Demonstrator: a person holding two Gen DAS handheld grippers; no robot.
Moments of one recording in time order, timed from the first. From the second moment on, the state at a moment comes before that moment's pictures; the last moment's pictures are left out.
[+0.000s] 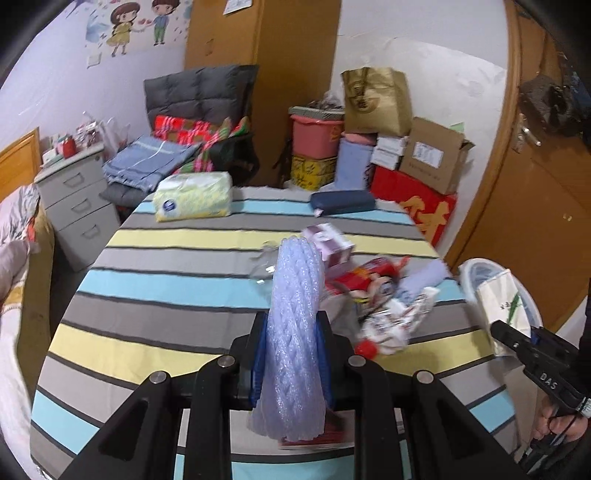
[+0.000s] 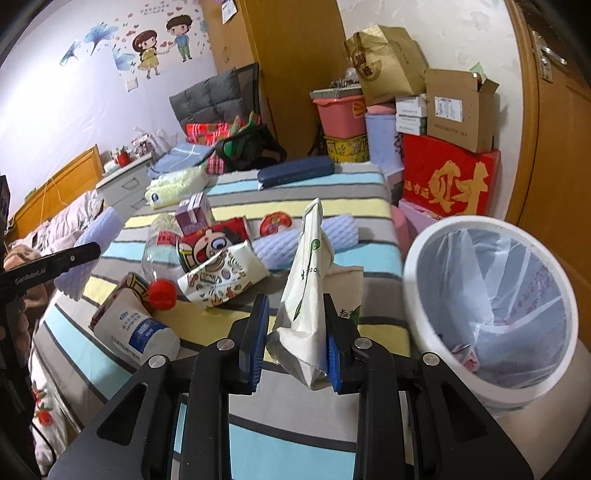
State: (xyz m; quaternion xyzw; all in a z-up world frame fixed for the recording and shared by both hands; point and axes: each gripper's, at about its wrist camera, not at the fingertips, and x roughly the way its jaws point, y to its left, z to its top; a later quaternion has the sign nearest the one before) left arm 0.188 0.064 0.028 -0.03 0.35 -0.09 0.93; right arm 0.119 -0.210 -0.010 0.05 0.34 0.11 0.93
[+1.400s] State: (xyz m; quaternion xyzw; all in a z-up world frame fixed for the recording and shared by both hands) left arm 0.173 -0.223 0.028 0.05 0.35 -0.31 0.88; right arm 0.102 -0.355 0.000 0.09 0.33 0.00 0.94
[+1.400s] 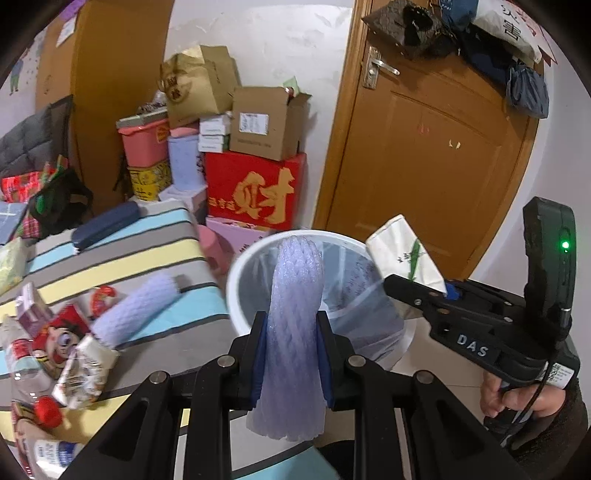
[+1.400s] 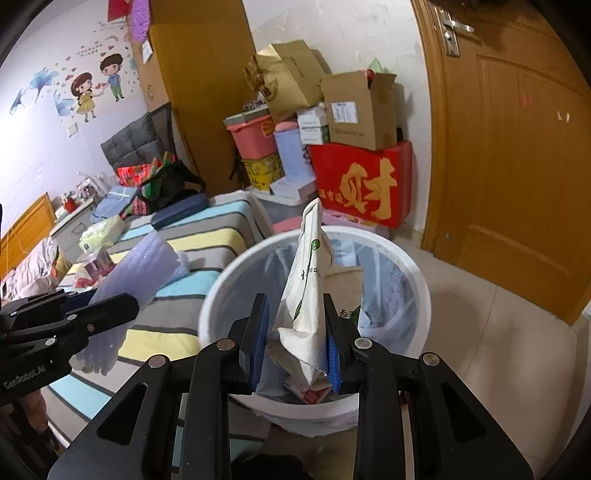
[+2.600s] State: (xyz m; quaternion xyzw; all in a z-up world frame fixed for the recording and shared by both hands) left arm 0.193 -0.251 0.010 0.06 0.36 -0.29 0.88; right arm 0.120 -0.389 -0.021 0.08 0.37 0.00 0.93
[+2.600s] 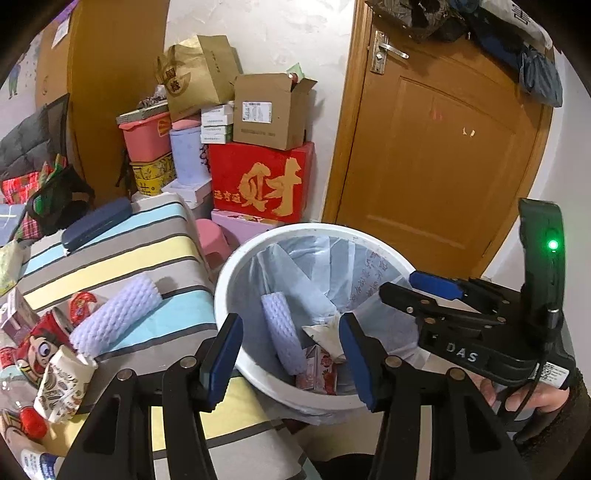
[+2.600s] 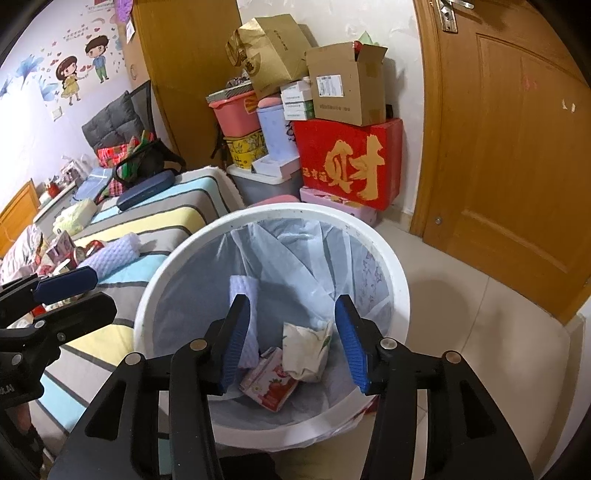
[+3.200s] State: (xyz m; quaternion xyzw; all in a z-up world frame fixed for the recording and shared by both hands) left arm 0.160 -0.197 0.038 0.05 0.33 -0.25 0.91; right arm 0.101 -0.361 -0.004 0.09 0.33 0.01 0.94
